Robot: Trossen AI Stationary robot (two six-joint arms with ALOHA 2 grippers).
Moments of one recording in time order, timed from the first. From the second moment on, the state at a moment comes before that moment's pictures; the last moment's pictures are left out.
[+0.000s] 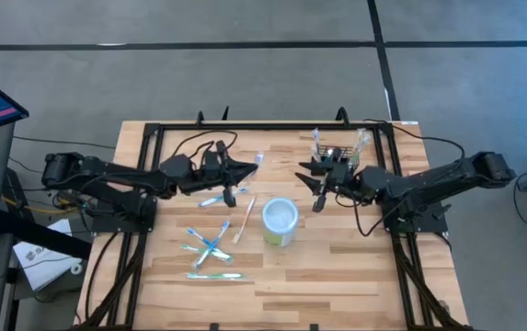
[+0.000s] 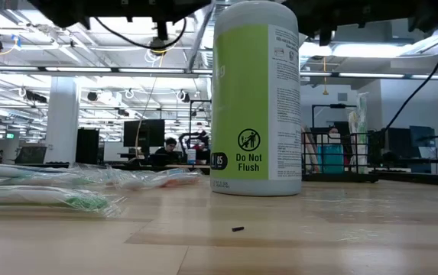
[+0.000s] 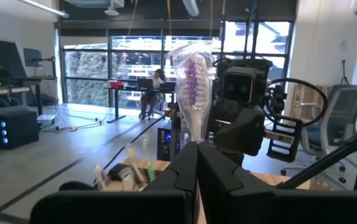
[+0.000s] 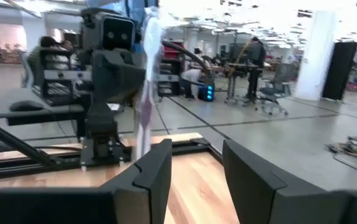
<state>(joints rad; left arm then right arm) 0.03 1.28 0.66 0.82 -0.19 -0.01 0.11 1.12 0.54 0.69 0.46 -0.08</state>
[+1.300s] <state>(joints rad) 0.03 1.55 0.91 0.84 -0.12 0.06 0.02 1.12 0.57 0.77 0.18 -0.05</state>
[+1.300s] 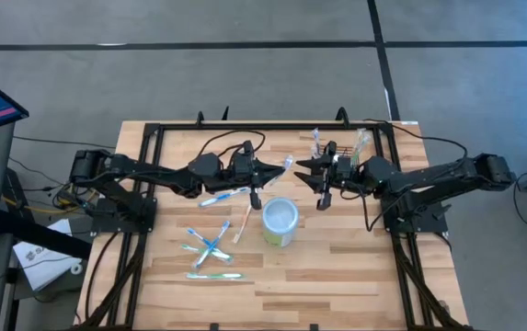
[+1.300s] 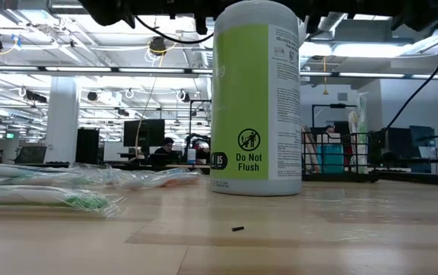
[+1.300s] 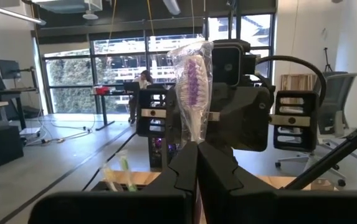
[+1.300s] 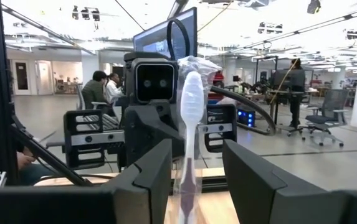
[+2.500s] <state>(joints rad) 0.03 1.62 0.97 0.88 -0.07 0.06 0.01 1.12 0.57 0.80 0.14 -0.05</state>
